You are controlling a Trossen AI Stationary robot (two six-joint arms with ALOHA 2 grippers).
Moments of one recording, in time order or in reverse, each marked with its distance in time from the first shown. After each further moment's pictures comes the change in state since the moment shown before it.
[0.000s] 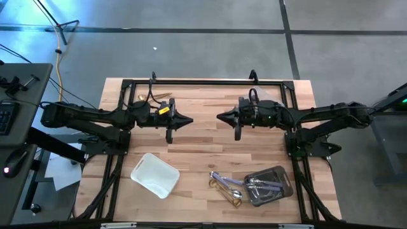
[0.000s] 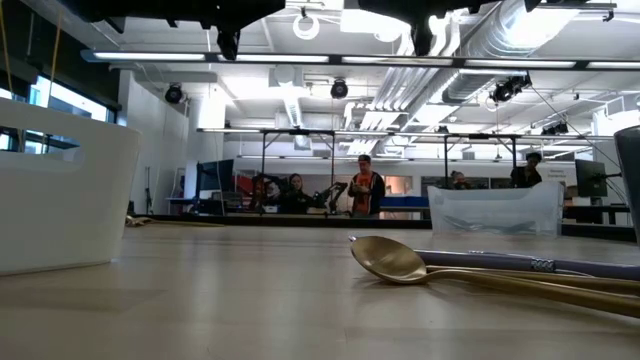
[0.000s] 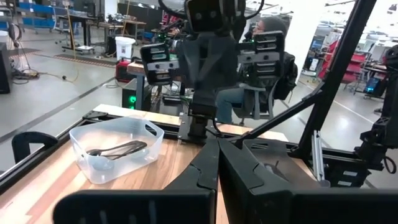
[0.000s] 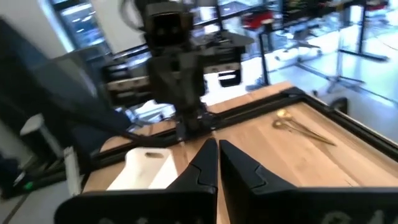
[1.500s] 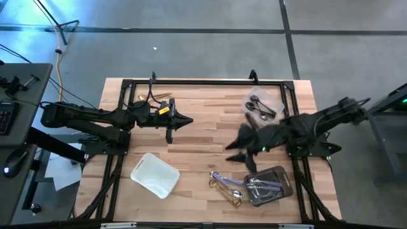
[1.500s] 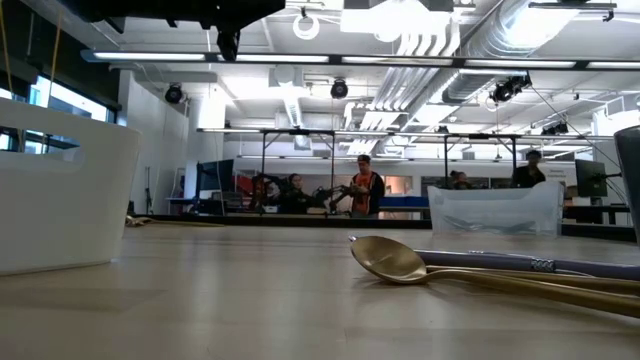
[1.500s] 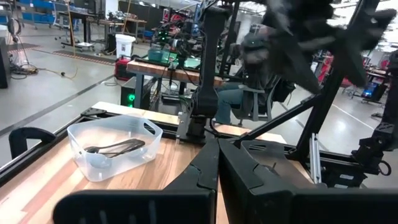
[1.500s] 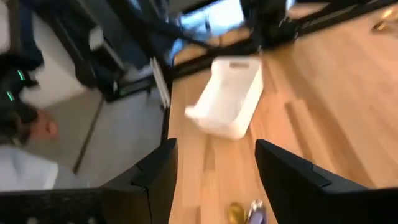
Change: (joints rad) left arm 0.000 0.000 0.000 0.000 0.000 -0.027; right arm 0.392 0.088 0.465 -0.738 0.034 0.236
